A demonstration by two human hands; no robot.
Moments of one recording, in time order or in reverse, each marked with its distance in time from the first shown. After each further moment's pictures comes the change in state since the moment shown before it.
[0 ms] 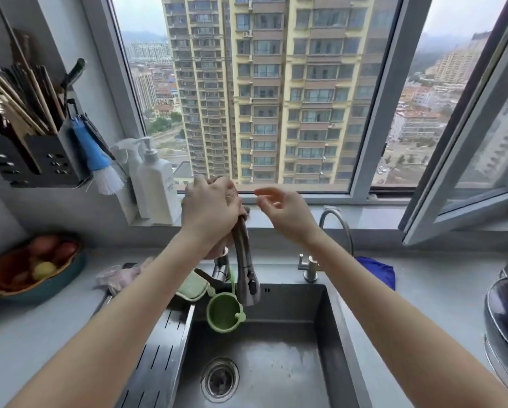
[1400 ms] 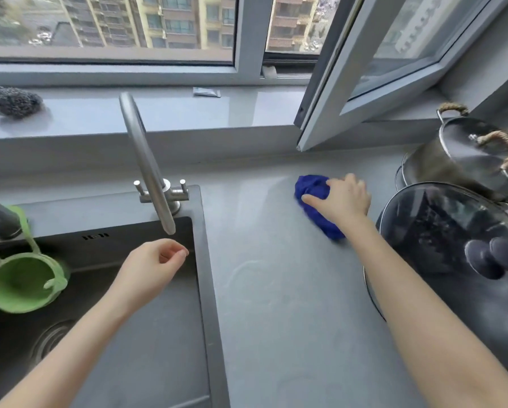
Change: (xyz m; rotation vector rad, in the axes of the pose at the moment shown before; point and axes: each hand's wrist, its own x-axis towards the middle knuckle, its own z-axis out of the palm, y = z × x) left_hand -0.069 0.088 0.307 -0.346 -0.709 -0.231; right_hand -0.081 0.385 -0.216 -1.017 -0.012 0.859
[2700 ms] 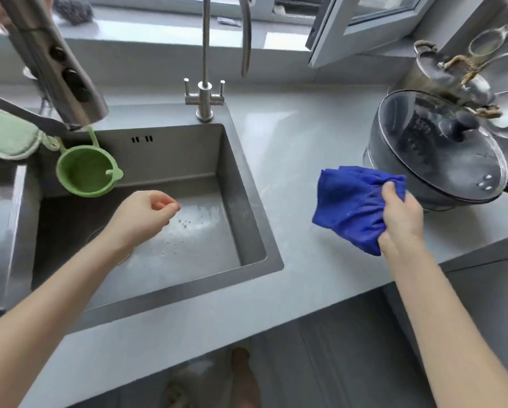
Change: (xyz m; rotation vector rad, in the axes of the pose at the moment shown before) left_hand -0.139 -0.132 -0.030 -0.146 -0.025 0.048; right_hand -0.294 0.043 0.029 1.409 0.317 0.434
